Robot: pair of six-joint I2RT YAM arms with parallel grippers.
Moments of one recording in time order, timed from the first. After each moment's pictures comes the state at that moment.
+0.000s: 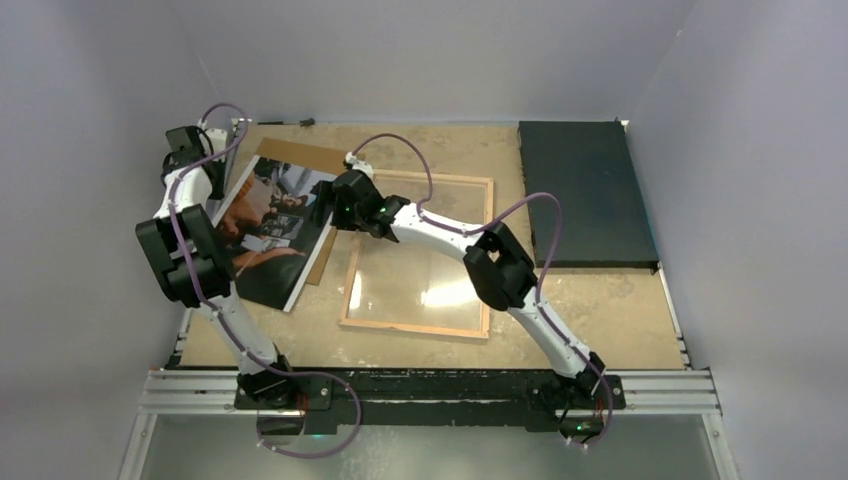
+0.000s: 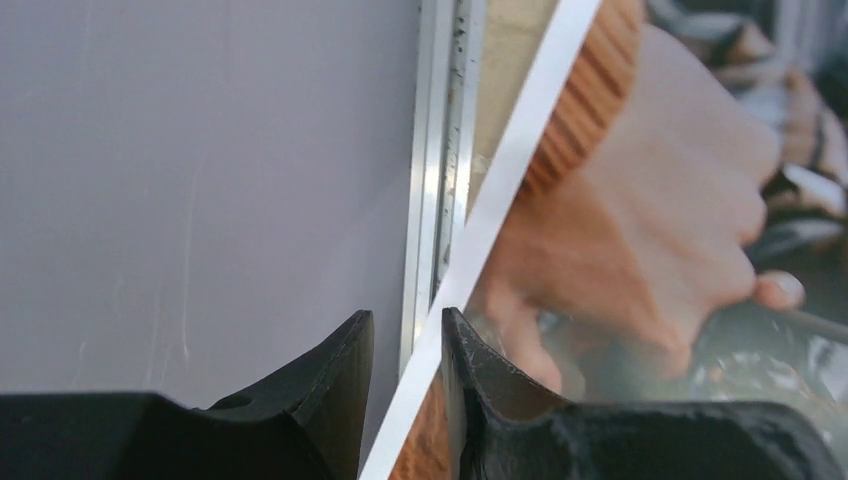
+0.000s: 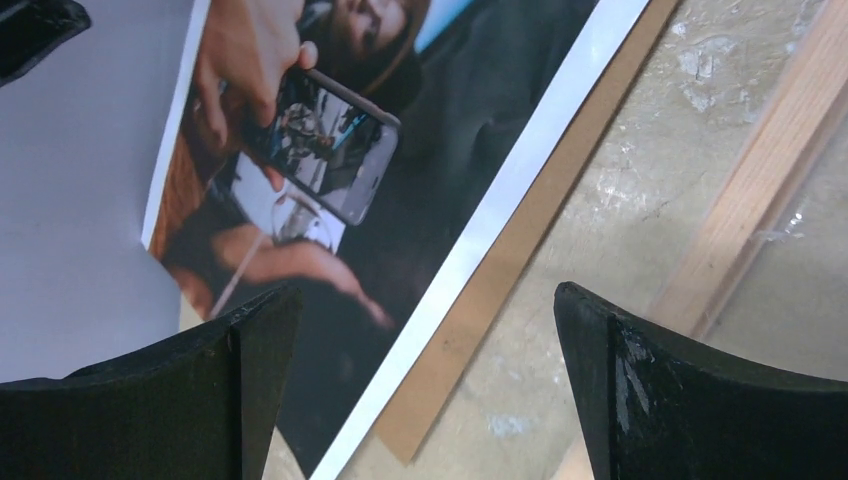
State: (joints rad) left arm 0.42 1.93 1.52 -0.43 -0.07 0.47; right arm 0.93 2.41 2.07 -0.25 0.08 0.84
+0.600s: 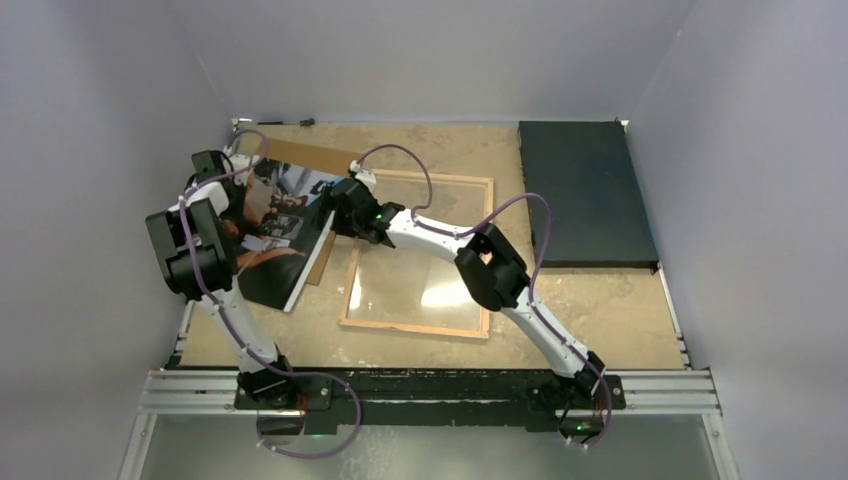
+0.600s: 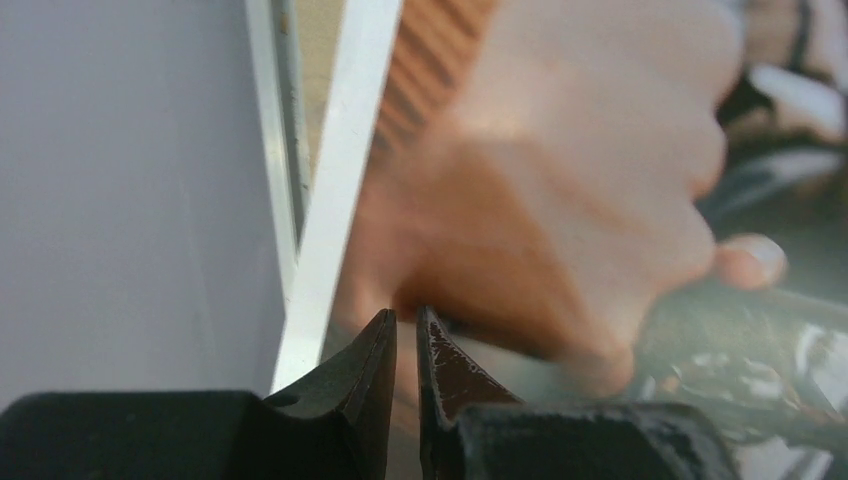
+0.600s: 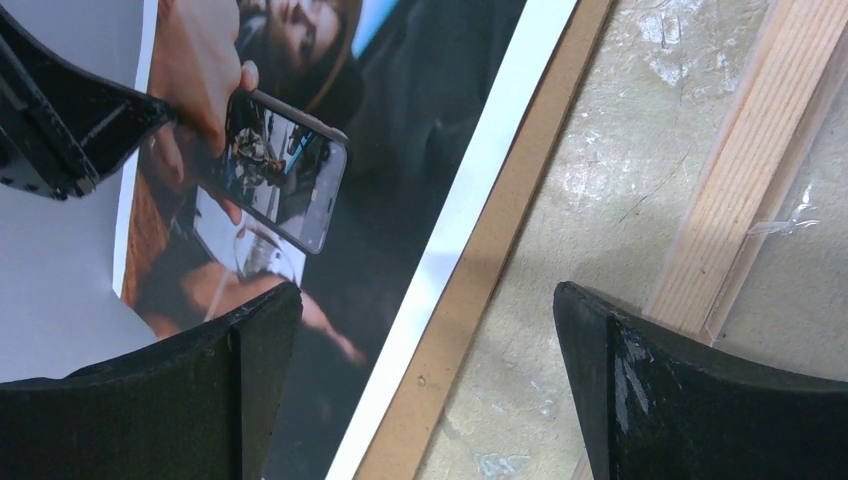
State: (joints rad) left arm 0.38 2.02 1.37 -0.31 -0.04 0.46; right arm 0.93 2.51 2.10 -0.24 0.14 0.94
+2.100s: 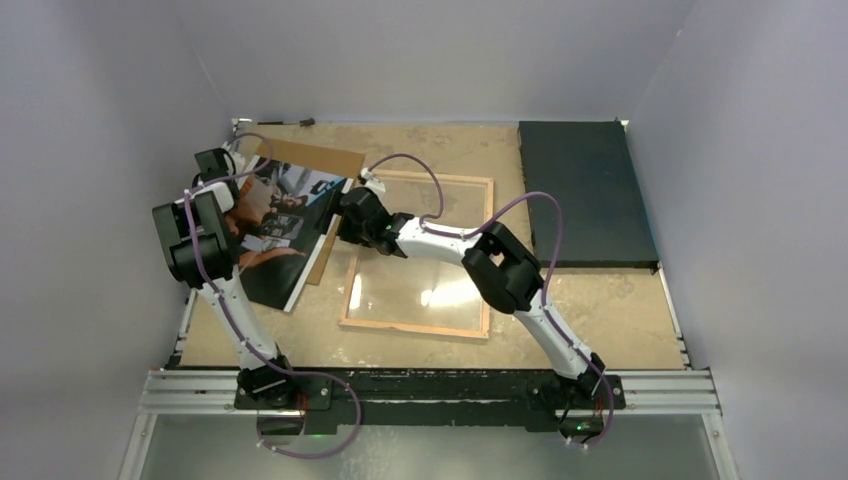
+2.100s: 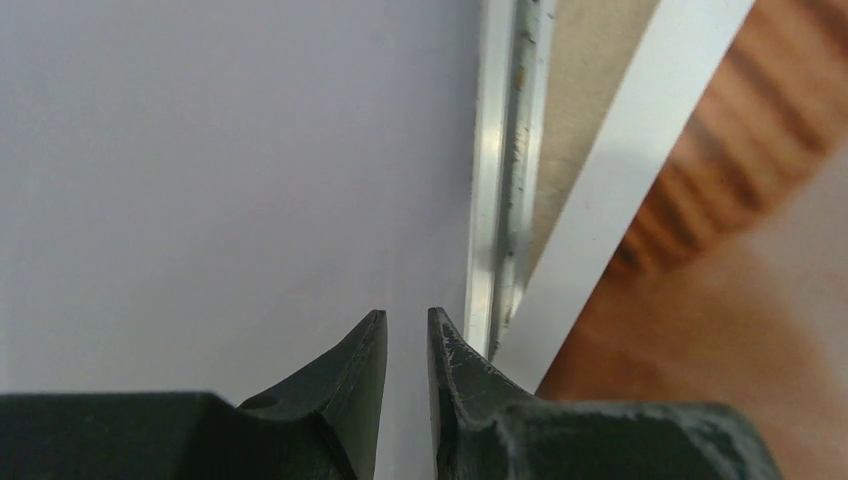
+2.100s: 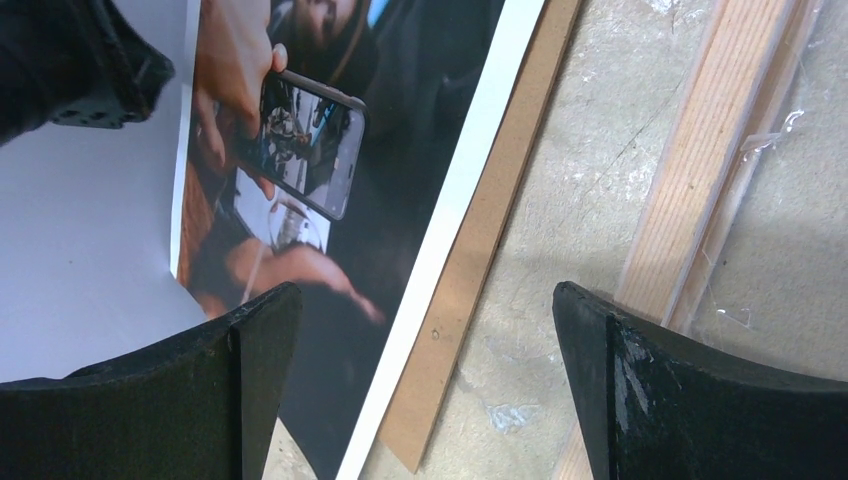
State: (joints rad) left arm 0.38 2.11 1.40 -0.05 -0.37 0.66; right arm 0.94 2.38 1.85 -0.06 0.13 1.02
